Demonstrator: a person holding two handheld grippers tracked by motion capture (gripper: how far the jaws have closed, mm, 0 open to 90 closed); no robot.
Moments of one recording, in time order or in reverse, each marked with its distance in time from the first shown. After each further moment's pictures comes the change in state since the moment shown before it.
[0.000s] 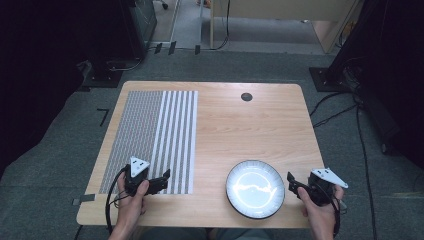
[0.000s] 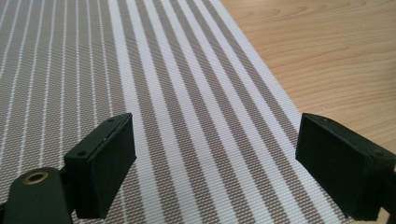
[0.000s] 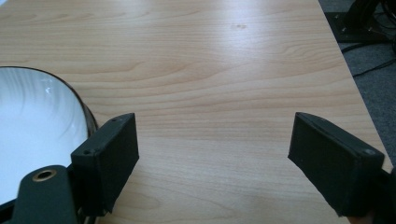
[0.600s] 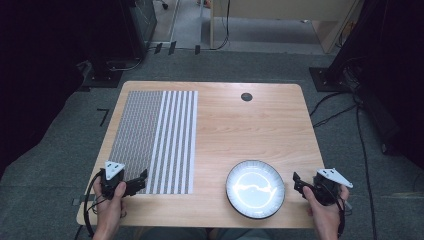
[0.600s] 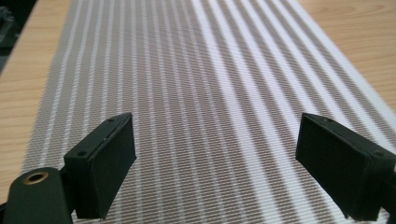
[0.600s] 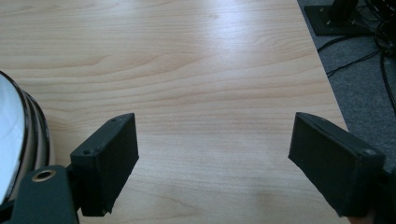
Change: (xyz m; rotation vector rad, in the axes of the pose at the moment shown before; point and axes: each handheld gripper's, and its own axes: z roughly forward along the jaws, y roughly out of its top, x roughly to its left) left arm 0.051 -0.016 -0.020 -0.007 0.114 -0.058; right arm -0.019 -0.004 0.005 0.017 -0.046 0.015
